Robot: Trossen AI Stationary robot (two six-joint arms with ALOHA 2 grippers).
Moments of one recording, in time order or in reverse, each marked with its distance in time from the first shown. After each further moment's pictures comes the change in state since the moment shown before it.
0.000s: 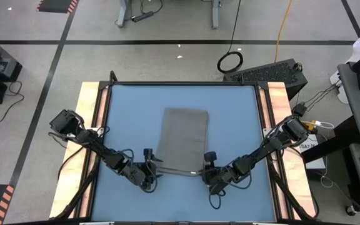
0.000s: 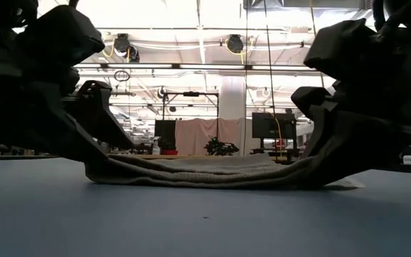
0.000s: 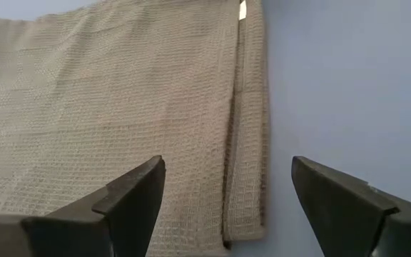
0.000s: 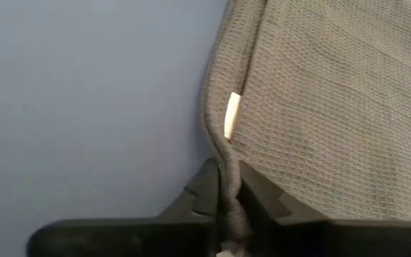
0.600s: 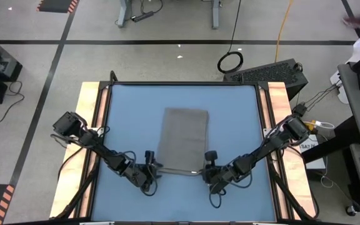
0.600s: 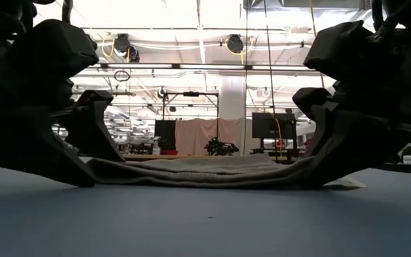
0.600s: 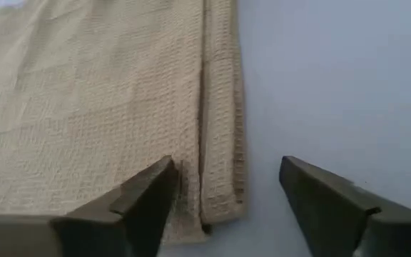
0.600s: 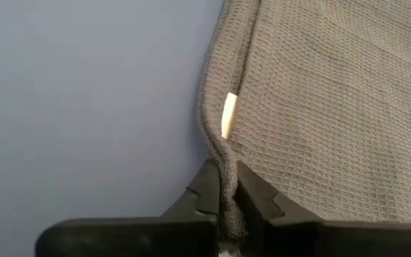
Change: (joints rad) left arm 0.004 0.064 0.004 -0.027 0.056 0.058; right arm -0.002 -0.042 -0.005 -0.006 -0.005 0.017
